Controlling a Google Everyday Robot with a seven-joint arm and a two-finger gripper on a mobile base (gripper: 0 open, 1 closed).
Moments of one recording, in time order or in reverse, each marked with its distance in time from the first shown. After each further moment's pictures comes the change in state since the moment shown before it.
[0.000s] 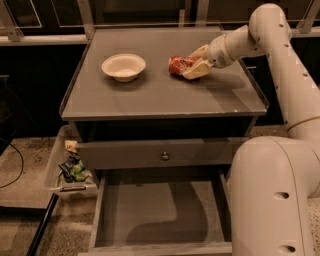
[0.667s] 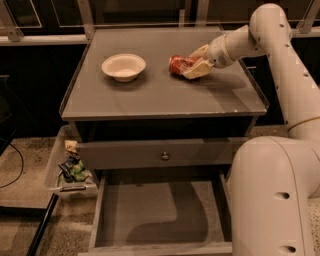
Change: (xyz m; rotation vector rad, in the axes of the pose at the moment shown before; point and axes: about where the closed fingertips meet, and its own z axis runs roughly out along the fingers) arm 0.000 0.000 0.000 0.000 0.000 0.000
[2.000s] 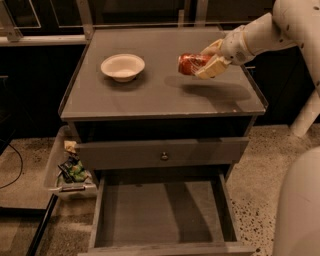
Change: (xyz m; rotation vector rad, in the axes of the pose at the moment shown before) arm -0.018 0.042 -0.067 0.004 0.051 -0.068
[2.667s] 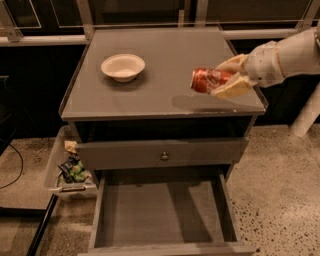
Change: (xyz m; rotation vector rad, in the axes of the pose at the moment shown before) arm 0.005 0.090 -0.063 -0.022 -0.072 -0.010
